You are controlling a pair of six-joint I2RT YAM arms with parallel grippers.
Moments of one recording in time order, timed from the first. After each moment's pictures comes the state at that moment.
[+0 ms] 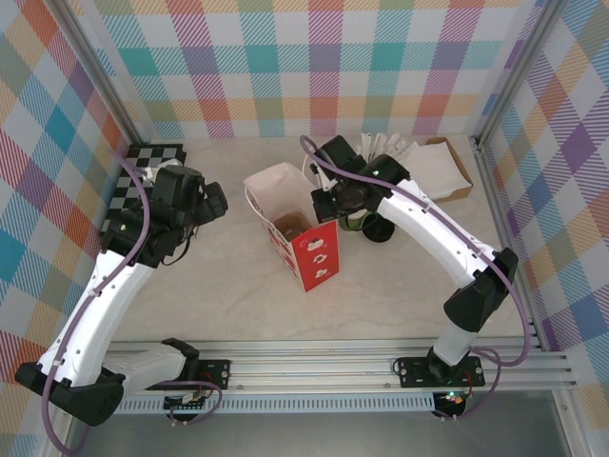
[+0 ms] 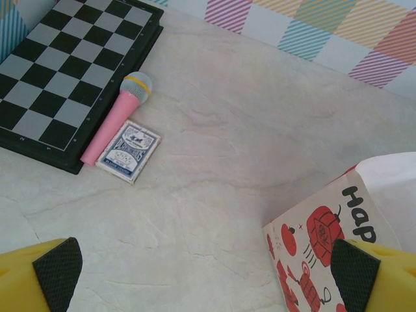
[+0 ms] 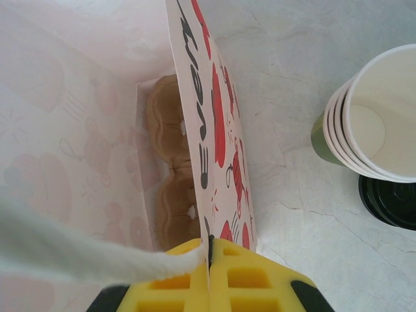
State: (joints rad) left arm -0.42 1.10 1.41 -1.07 -0.45 -0.64; right arm 0.77 1.71 1.86 -1.18 0.03 0.34
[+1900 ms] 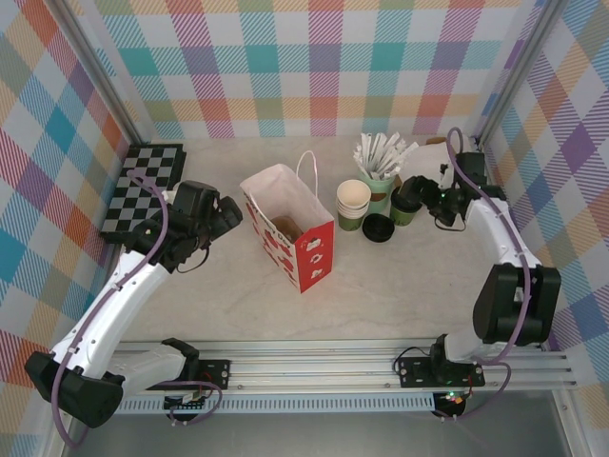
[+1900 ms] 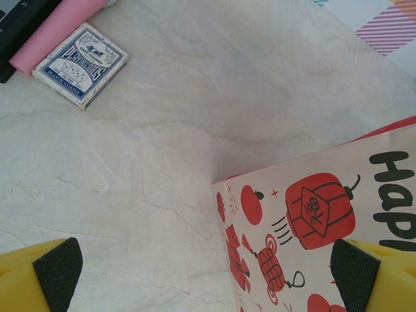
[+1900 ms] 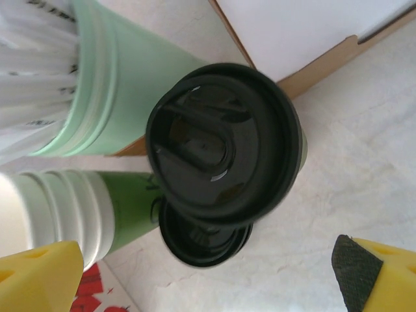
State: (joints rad) left arm -0.42 1.09 1.18 -0.95 -0.29 -0.87; right arm -0.06 1.53 1.19 -0.64 -0.36 0.44
